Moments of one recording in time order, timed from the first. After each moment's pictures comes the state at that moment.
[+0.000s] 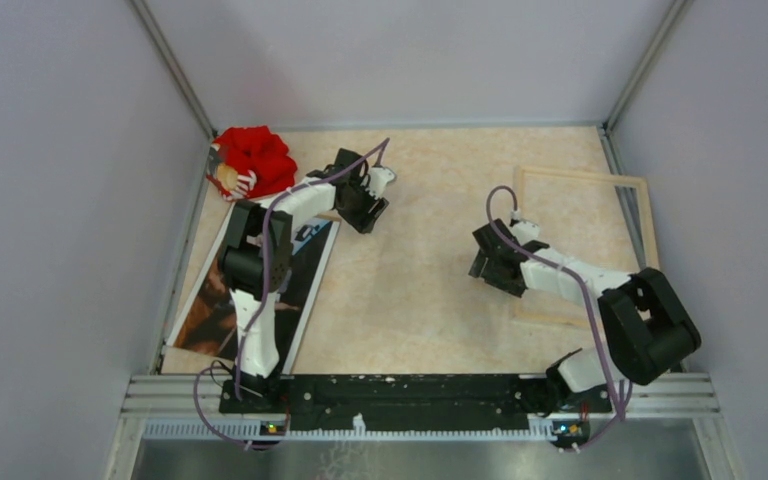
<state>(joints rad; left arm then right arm) -0.37 2.07 1.48 -0.48 0.20 0.40 0.53 1.46 0.74 -0.47 0.39 0.92</state>
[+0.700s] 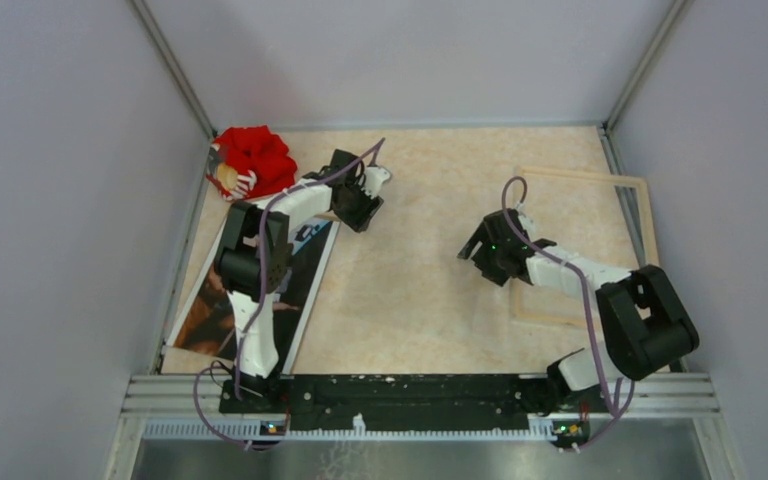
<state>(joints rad) -0.36 2.05 1.44 -0.44 0.17 0.39 0.45 1.46 0.71 -0.20 0.11 1.02</state>
